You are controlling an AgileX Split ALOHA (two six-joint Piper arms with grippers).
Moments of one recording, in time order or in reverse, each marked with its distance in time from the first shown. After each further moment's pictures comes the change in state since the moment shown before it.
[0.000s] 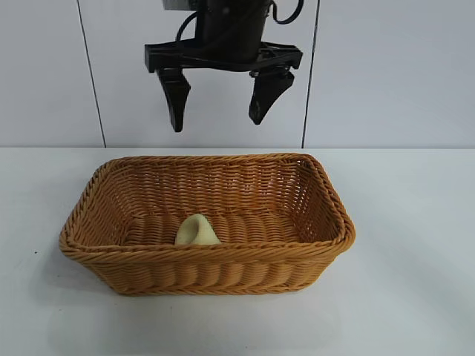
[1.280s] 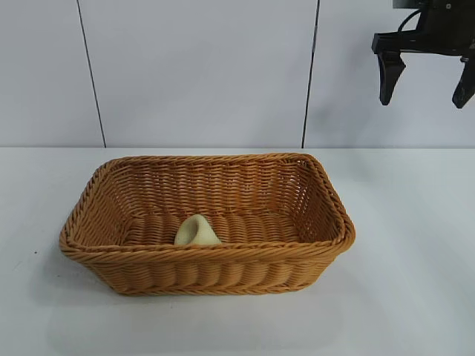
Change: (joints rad) left arm 0.000 0.000 0.000 0.000 0.000 0.000; right arm -0.548 -0.104 0.183 -0.014 0.011 -0.118
